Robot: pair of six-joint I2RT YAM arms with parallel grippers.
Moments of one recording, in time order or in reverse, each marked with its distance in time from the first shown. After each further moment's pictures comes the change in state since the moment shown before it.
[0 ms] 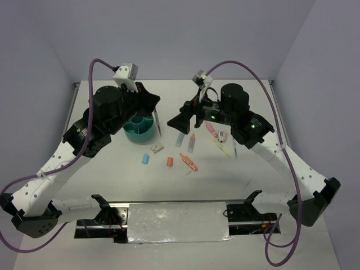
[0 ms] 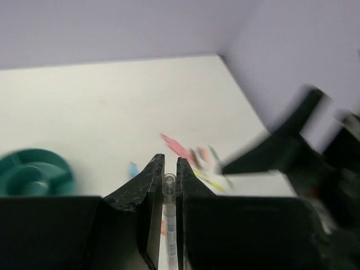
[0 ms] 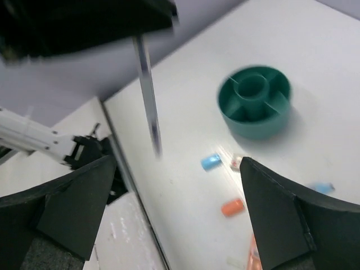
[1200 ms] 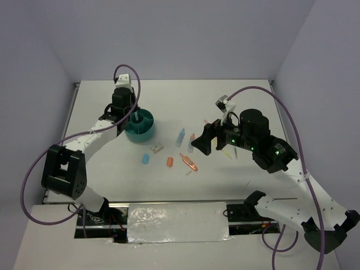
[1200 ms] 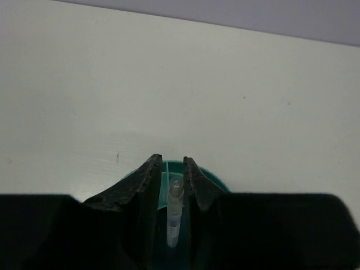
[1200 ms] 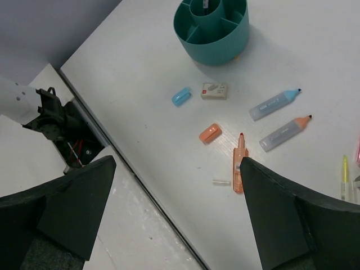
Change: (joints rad) left arm 0.429 0.404 -0.399 0.591 -0.152 0.163; right arm -0.043 -0.354 -0.268 -0.268 0.197 -0.010
